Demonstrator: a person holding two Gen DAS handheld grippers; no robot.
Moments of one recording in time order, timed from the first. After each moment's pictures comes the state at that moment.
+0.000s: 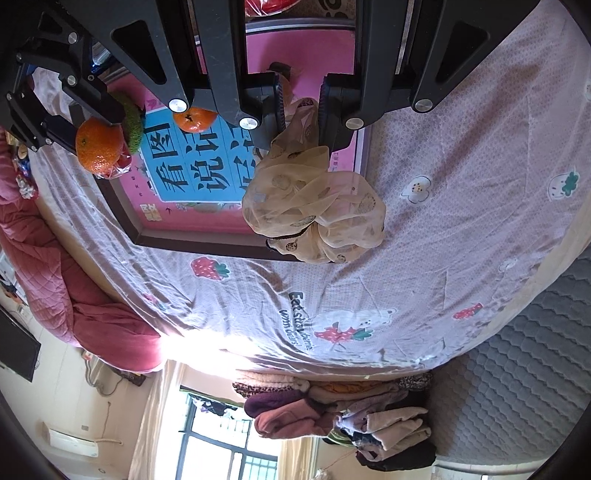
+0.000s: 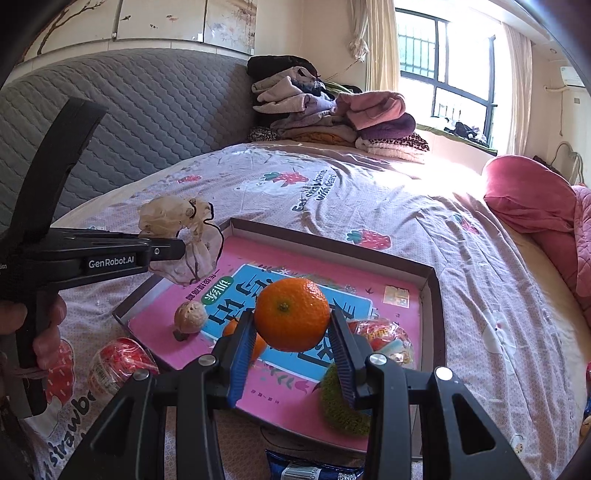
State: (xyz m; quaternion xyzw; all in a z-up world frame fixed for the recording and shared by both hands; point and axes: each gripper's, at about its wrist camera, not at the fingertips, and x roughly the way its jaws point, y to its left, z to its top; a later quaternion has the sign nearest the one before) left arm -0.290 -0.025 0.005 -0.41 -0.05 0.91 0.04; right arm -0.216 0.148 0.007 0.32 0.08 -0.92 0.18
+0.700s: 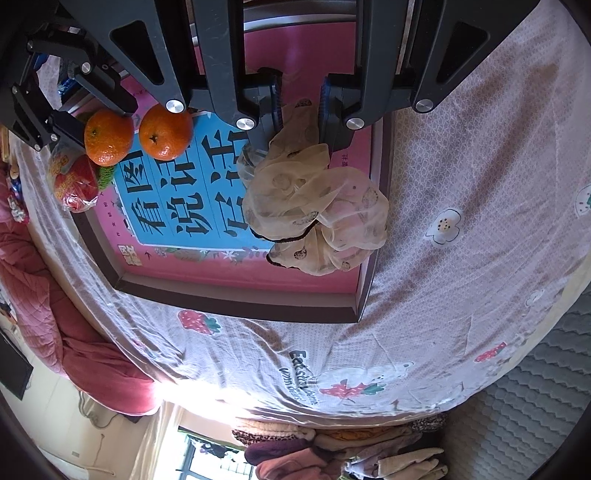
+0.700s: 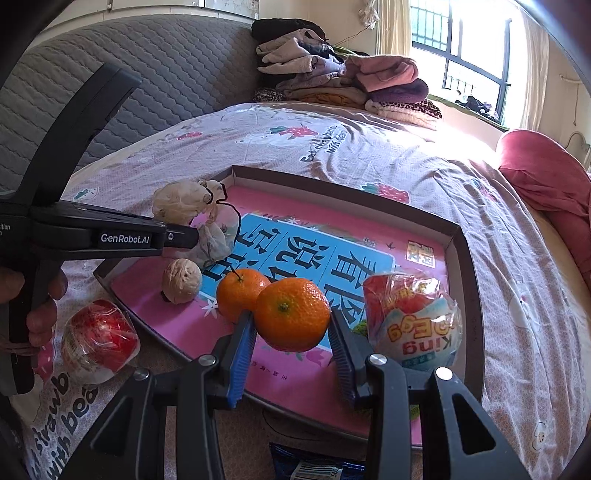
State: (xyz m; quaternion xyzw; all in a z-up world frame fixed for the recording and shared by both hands) left arm -0.313 -0.022 -0.036 -0.49 -0.04 0.87 0.05; right arm -0.226 0.139 -0.032 0.39 0.10 -0.89 0.19
